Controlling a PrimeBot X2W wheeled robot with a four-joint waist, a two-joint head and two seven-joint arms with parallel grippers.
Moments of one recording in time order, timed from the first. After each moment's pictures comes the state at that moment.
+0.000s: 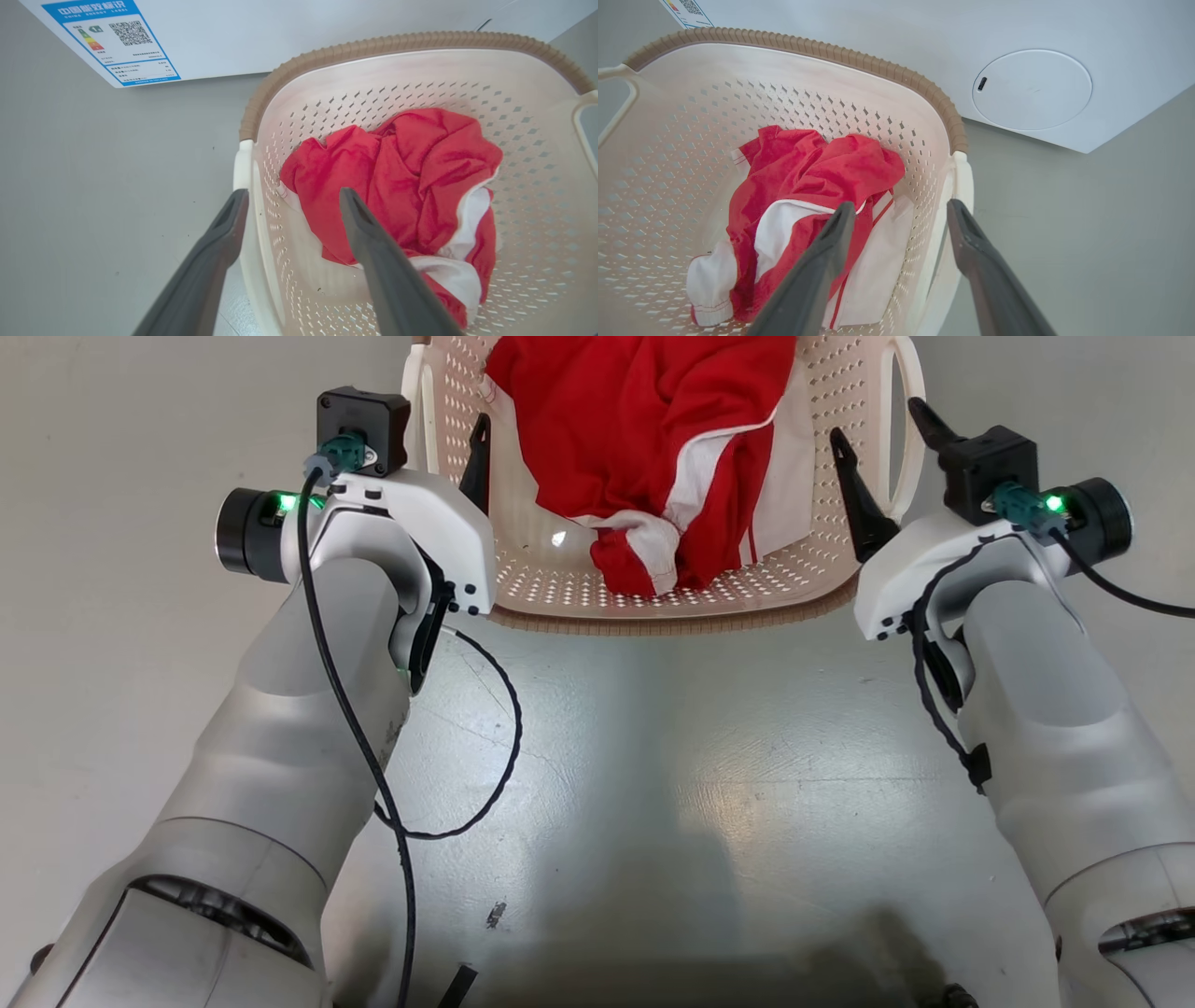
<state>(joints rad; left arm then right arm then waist) -1.13 0.03 -0.61 1.18 -0.58 0.03 -0.26 -0.98 -0.08 0.08 1.02 -0.11 0.12 -0.26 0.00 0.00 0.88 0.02</state>
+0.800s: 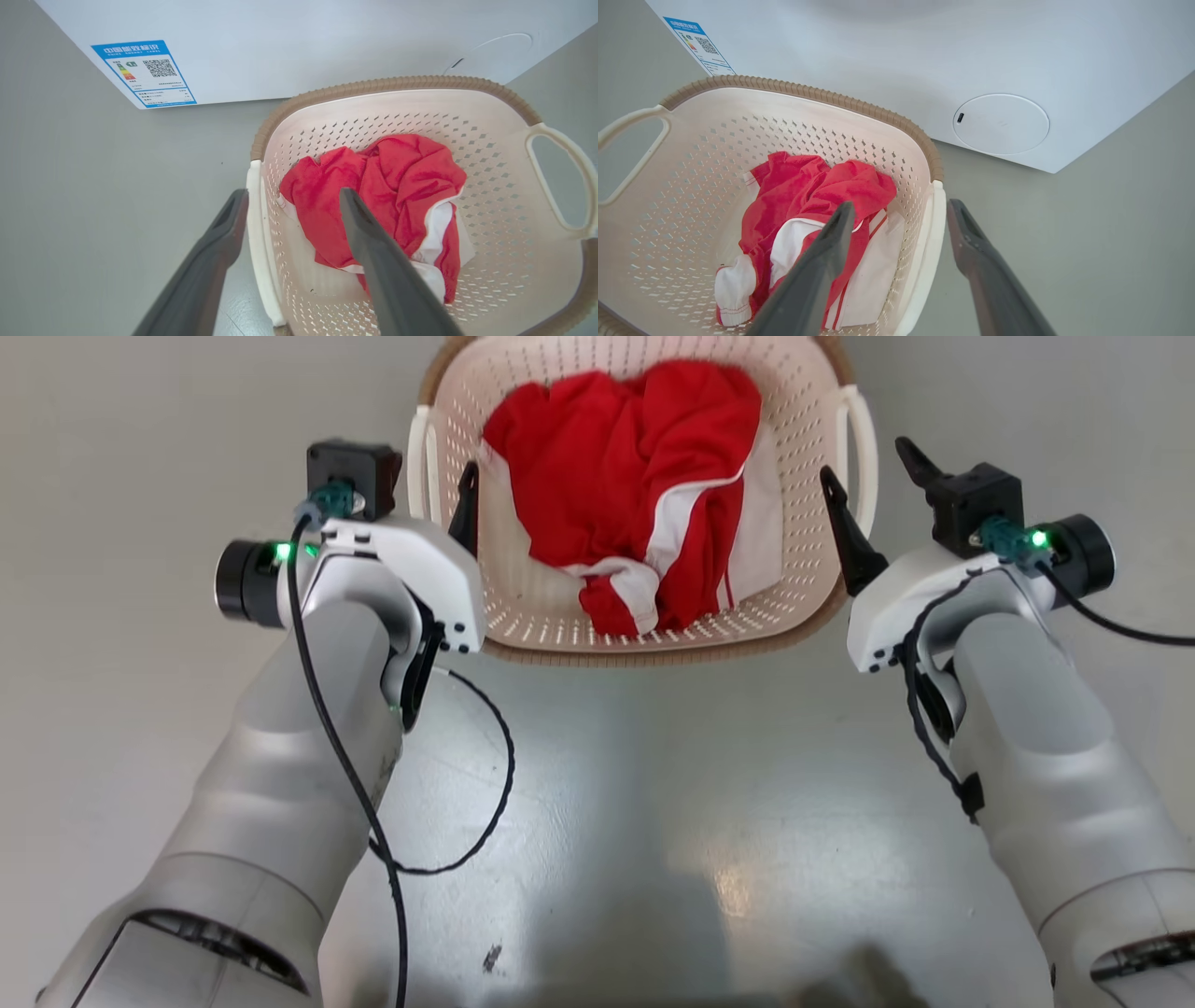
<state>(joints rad) -1.06 0.04 -0.56 1.17 -0.56 0.03 -0.26 -0.93 -0.07 0.10 1.02 -0.09 0.12 -0.26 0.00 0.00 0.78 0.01</state>
